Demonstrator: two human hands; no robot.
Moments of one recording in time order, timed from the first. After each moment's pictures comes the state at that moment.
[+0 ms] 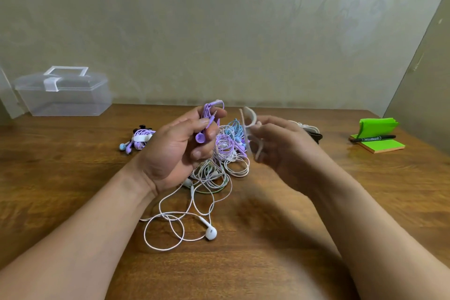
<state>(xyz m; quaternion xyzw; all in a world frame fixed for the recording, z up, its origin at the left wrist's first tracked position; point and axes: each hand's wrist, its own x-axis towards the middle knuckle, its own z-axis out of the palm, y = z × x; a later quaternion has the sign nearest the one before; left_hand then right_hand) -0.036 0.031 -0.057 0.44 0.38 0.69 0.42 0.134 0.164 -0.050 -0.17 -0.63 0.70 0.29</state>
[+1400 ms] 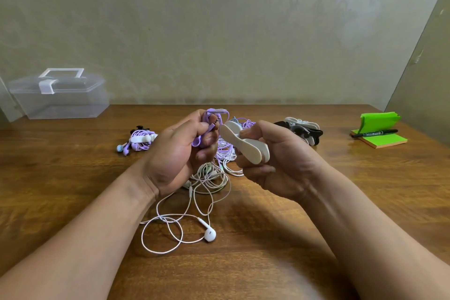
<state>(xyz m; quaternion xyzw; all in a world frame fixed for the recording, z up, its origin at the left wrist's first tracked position) -0.026 0.033 -0.058 0.44 0.44 0.68 0.39 0.137 0.132 -0.032 -0.16 -0.49 0.85 0.14</state>
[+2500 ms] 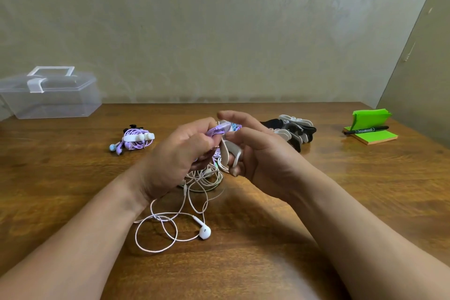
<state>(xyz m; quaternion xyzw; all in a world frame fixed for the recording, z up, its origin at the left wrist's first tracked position) -0.010 0.018 -0.051 0.59 0.52 0.54 0.30 0.131 0.138 -0.050 -0.11 -0.59 0.77 0.20</state>
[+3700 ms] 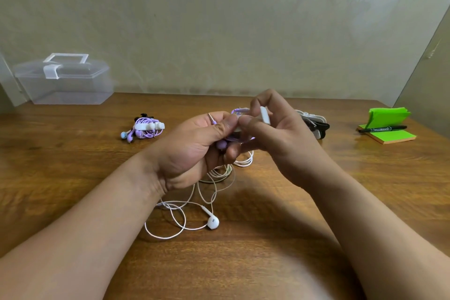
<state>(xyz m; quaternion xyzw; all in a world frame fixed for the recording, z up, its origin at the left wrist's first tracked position) -0.009 0.030 -0.054 0.43 0.43 0.63 0.48 0.136 0.148 -0.050 -0.04 -0.74 0.58 0.33</state>
